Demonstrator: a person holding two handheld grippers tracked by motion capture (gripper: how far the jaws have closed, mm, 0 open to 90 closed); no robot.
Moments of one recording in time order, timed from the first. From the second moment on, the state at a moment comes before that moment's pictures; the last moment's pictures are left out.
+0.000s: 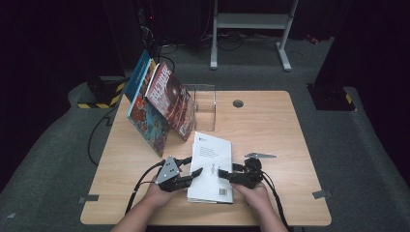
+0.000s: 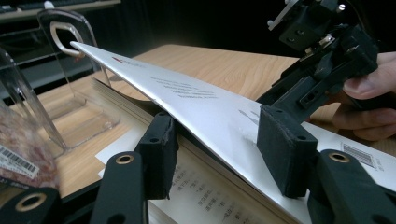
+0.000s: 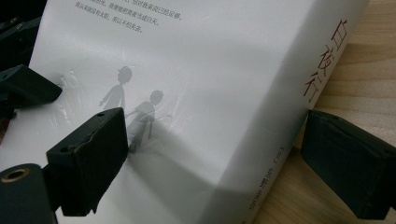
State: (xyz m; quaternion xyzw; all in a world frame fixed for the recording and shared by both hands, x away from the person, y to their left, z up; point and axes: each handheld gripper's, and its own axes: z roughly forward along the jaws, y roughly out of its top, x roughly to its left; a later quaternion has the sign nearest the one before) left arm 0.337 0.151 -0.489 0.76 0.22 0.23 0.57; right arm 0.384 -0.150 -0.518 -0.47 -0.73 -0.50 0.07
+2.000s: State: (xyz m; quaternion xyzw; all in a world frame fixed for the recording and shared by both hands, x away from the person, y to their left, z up) left arm 0.338 0.152 -0.490 0.77 0.20 0.23 0.56; right arm 0.375 -0.164 -0.511 -0.46 -0.70 -0.54 0.09
